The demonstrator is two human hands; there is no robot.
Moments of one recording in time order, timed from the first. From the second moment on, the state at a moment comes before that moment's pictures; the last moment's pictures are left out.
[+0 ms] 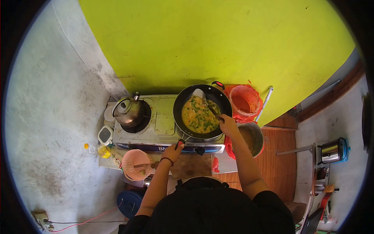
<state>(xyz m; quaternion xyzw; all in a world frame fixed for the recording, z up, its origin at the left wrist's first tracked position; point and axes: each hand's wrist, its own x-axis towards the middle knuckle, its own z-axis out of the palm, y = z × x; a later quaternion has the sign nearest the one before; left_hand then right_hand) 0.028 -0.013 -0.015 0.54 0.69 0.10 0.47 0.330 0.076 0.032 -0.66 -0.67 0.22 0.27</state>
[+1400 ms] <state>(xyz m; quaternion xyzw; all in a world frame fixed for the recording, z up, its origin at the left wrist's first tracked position) 0.029 -0.014 -0.011 0.54 0.69 0.11 0.47 0.361 0.037 0.097 -0.75 -0.62 0.14 0.19</state>
